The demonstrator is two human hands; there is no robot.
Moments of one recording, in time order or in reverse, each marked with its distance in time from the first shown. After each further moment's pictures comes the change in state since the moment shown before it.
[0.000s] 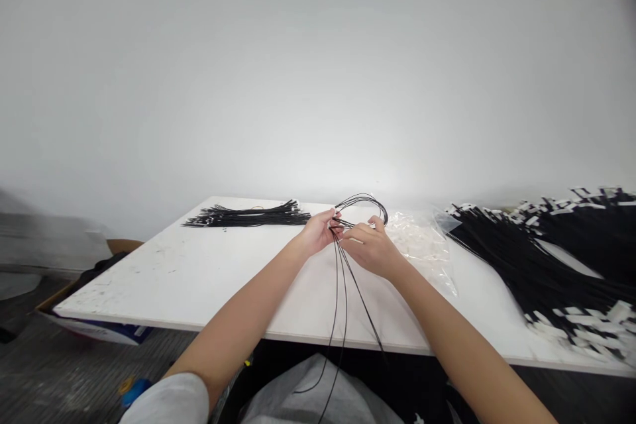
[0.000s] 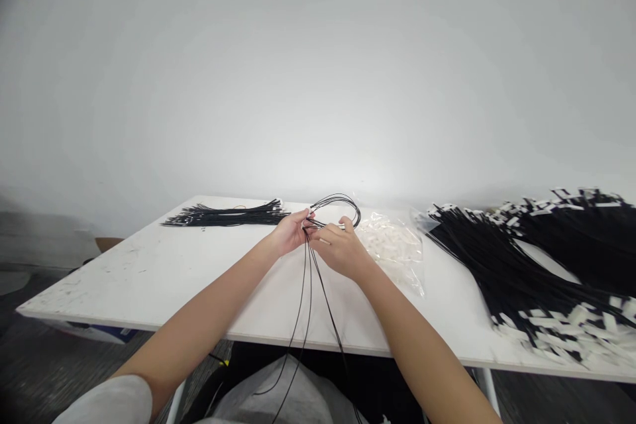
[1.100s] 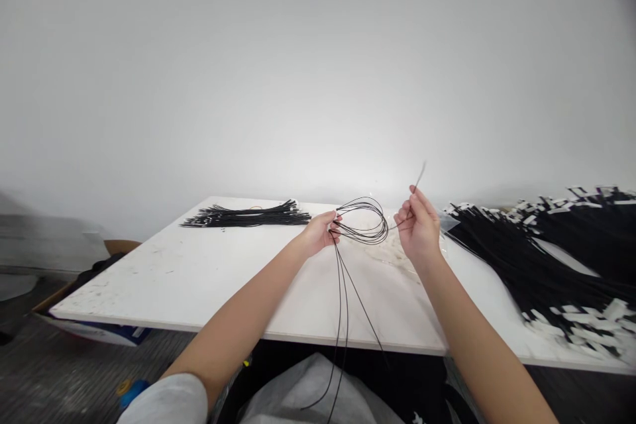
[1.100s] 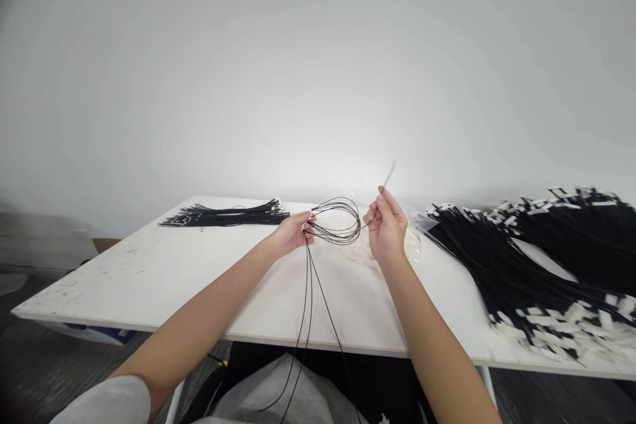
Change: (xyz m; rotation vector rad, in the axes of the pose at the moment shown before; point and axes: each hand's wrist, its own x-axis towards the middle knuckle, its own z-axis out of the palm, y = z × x) left_hand -0.001 0.001 0.001 0.212 0.049 -0.076; right_hand 0.002 0.042 -0.029 1.427 0.954 1.189
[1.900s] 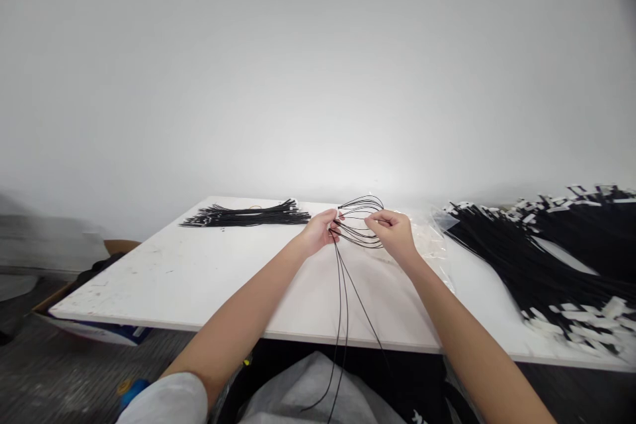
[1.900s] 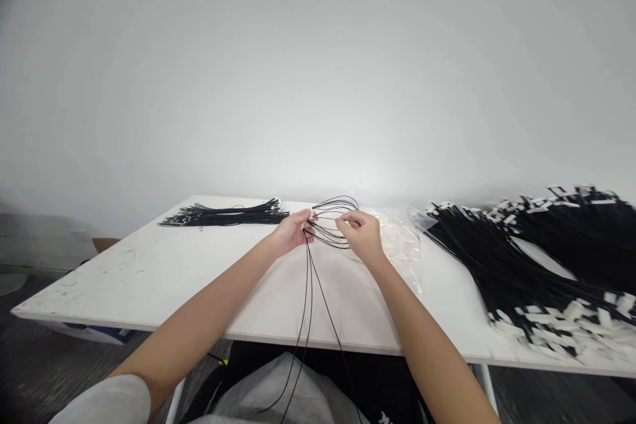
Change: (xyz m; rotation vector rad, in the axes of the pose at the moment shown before) left_hand 0.000 -0.001 -0.002 0.064 -0.065 0.081; right_hand -0.019 0.019 0.003 -0.848 -0.302 -0.131
